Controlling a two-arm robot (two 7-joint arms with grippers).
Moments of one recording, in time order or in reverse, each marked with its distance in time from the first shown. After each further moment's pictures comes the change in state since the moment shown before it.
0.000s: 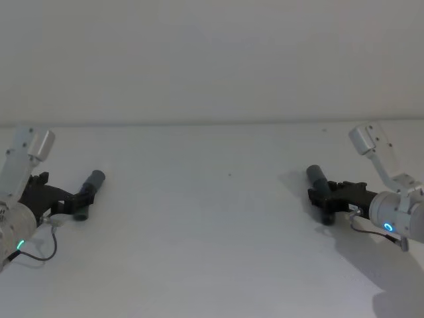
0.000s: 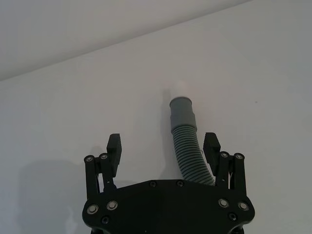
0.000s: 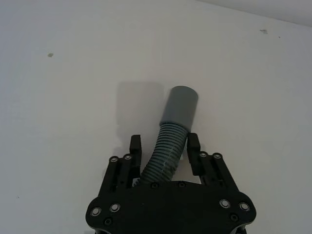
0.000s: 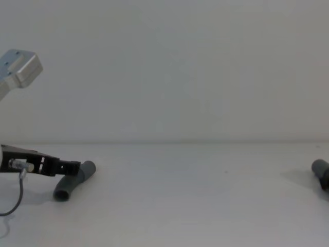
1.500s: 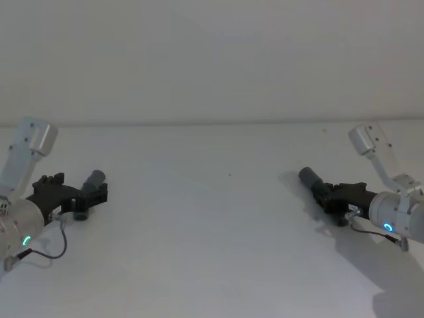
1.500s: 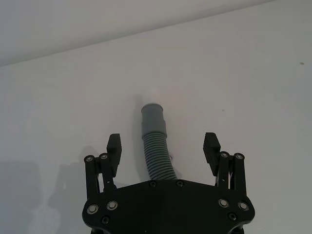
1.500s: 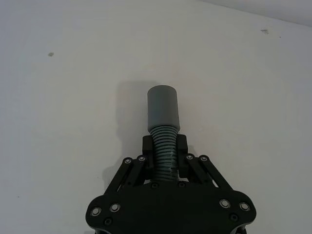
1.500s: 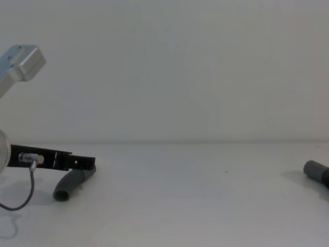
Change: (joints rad) left arm -0.007 -0.030 -0.029 -0.005 -0.063 0.034 -0.070; right arm 0.001 0.000 -0.001 0.001 -0.002 -0.001 0.003
